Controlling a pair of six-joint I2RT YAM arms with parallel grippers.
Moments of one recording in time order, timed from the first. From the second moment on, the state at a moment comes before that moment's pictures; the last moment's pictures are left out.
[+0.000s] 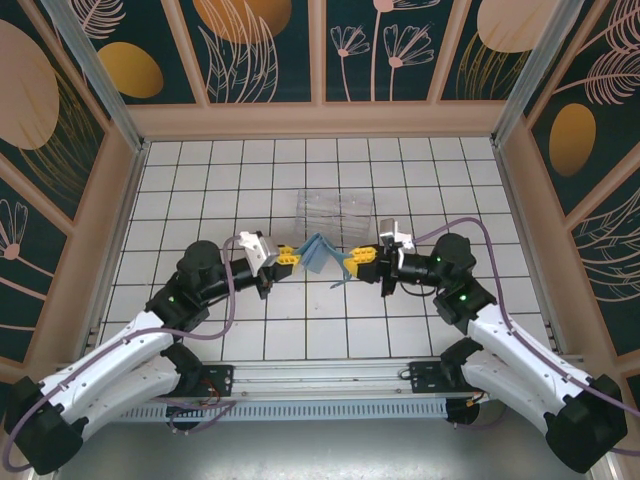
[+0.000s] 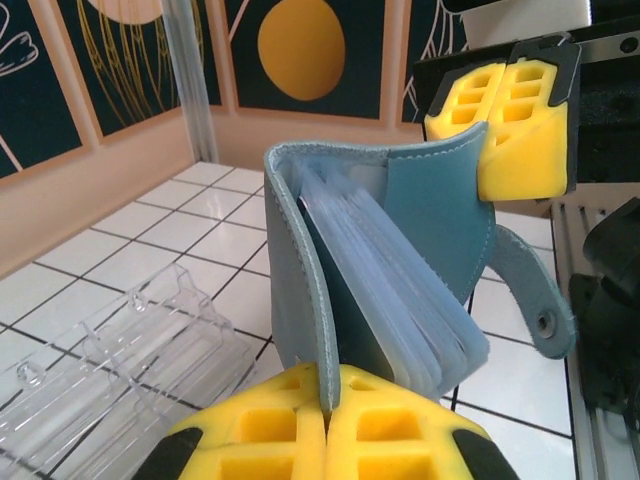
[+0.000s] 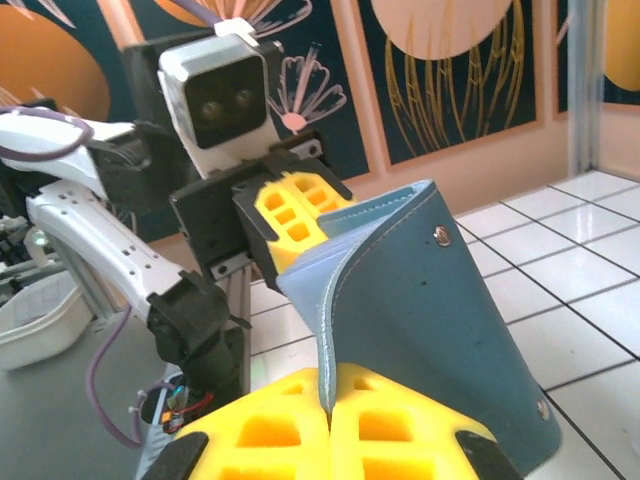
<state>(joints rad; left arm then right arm) -0.71 0.80 0.55 0.10 0.46 0.08 0.58 0.79 0.48 0.32 -0.85 0.23</state>
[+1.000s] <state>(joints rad) -0.76 1.08 0.92 -0.50 0.39 0.30 0.71 1.15 0.86 -0.24 -0.67 -0.33</state>
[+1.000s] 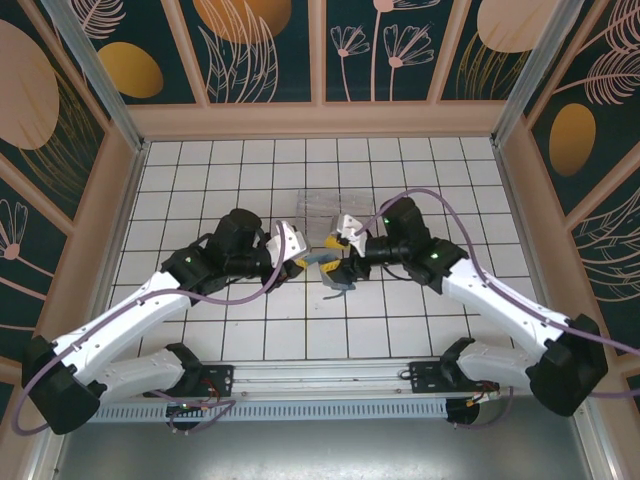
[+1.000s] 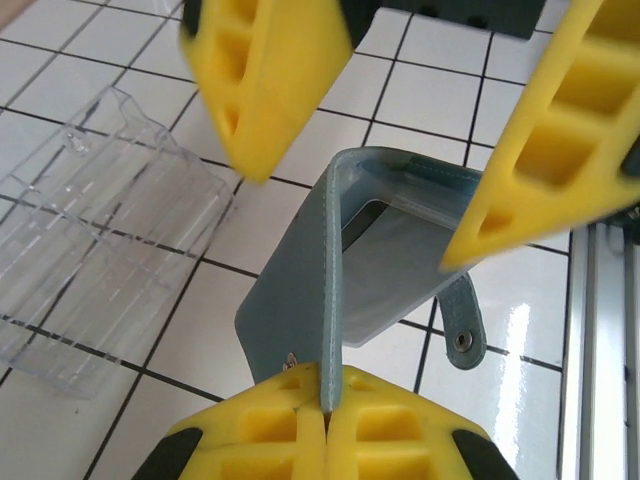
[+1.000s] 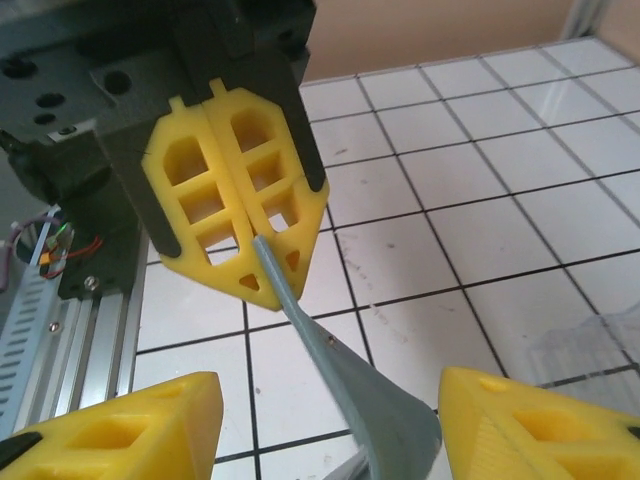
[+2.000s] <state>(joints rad) -0.76 1.12 0.97 -0.52 0.32 0.25 0.78 1.21 0.78 -0.15 -0.67 -0.27</state>
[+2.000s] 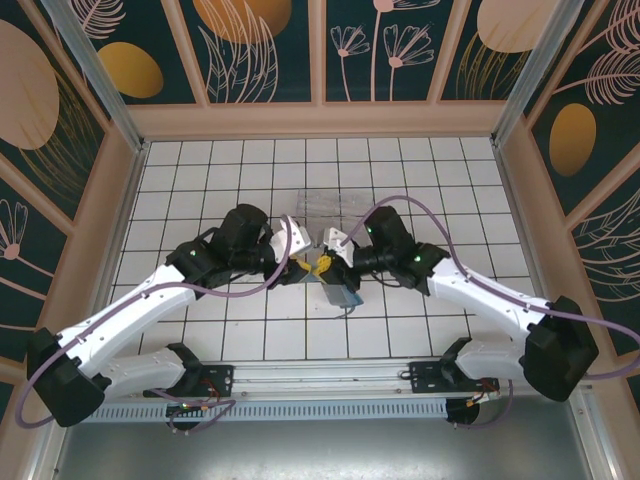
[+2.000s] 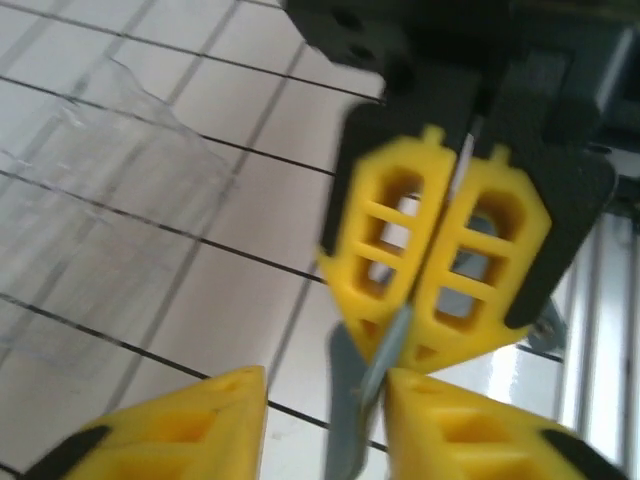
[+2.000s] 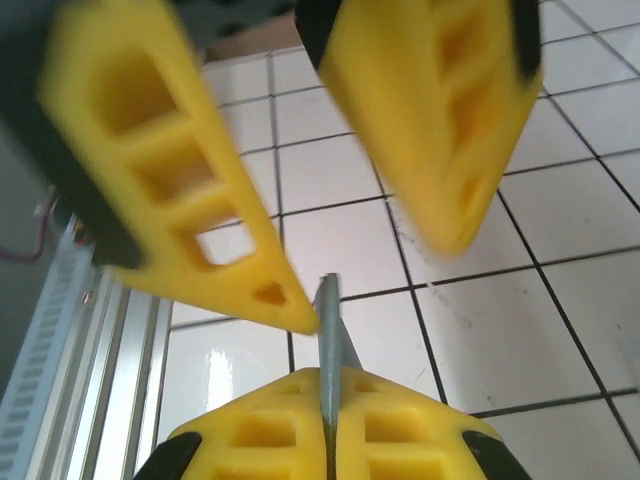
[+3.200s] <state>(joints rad) -0.76 1.35 0.78 0.05 0.17 -0.39 0.97 1.09 0.07 0.69 0.54 1.14</state>
